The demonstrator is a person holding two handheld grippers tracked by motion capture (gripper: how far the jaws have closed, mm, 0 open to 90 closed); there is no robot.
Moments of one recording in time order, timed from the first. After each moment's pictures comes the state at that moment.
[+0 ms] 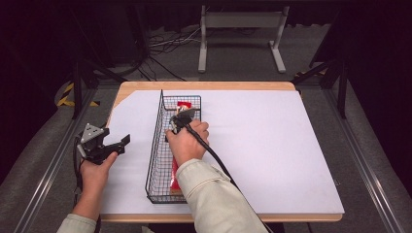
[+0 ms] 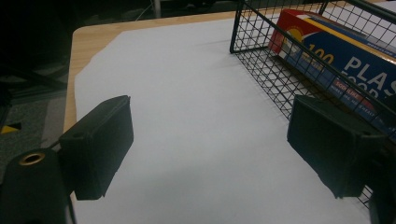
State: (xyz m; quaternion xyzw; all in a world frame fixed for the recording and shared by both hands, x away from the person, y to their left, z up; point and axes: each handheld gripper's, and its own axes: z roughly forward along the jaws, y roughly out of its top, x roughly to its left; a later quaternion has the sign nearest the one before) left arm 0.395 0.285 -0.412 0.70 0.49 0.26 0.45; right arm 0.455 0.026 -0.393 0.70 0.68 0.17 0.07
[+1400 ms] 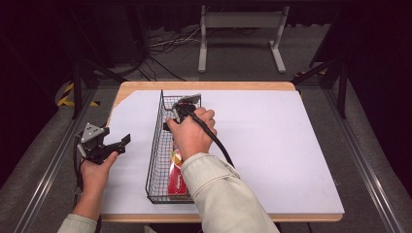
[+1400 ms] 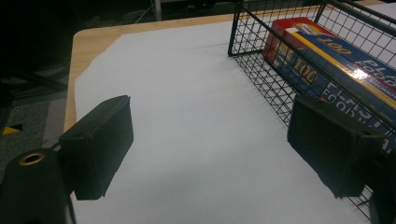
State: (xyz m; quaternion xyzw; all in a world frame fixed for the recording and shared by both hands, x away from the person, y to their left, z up) left arm 0.394 0.282 -0.408 0.70 0.49 0.27 0.45; right arm 0.446 0.011 -0.332 0.67 0.69 0.24 0.11
